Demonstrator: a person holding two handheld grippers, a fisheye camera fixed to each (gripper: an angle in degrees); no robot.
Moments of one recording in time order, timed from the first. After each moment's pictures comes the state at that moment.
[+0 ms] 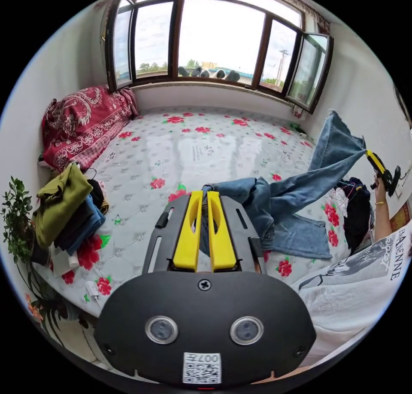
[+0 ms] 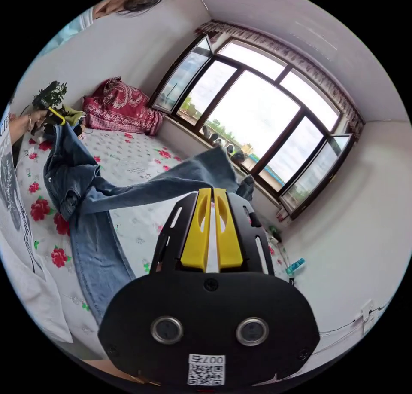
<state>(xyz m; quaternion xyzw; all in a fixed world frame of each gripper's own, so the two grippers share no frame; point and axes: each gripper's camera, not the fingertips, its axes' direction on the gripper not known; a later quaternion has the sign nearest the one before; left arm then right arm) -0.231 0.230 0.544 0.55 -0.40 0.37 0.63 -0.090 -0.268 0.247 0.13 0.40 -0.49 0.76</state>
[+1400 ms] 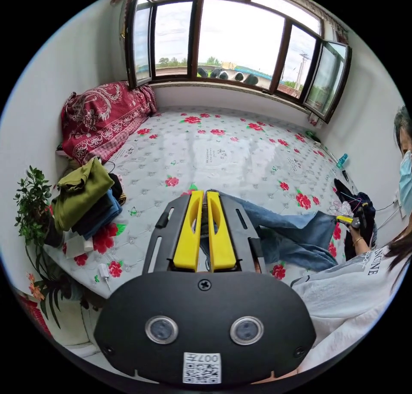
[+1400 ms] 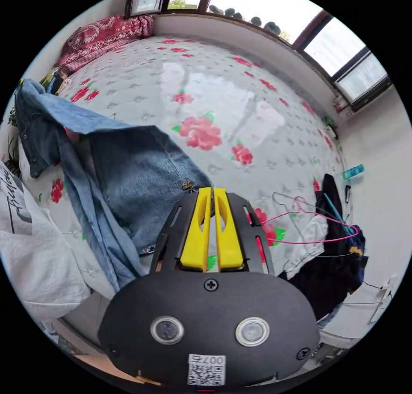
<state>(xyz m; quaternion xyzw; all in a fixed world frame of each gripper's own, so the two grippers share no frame) -0.235 0.299 0.510 0.55 -0.44 0.31 0.63 0.185 -0.269 0.274 -0.21 0.43 -0.27 0.83</state>
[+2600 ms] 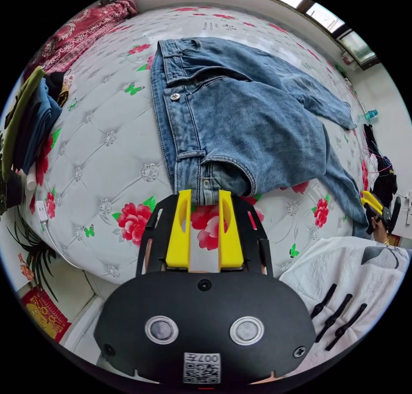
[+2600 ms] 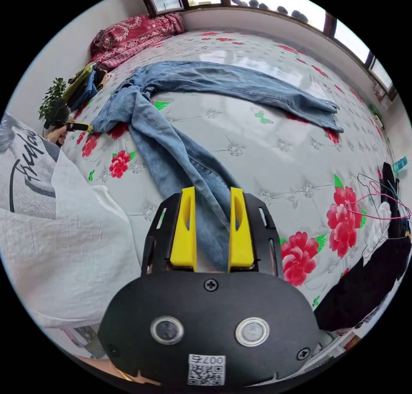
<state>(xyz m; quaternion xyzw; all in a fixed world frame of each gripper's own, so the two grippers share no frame) -0.294 0.032 0.590 0.35 -0.48 0.16 0.79 0.174 -0.169 0.348 -0.28 0.29 -0.22 0.89</state>
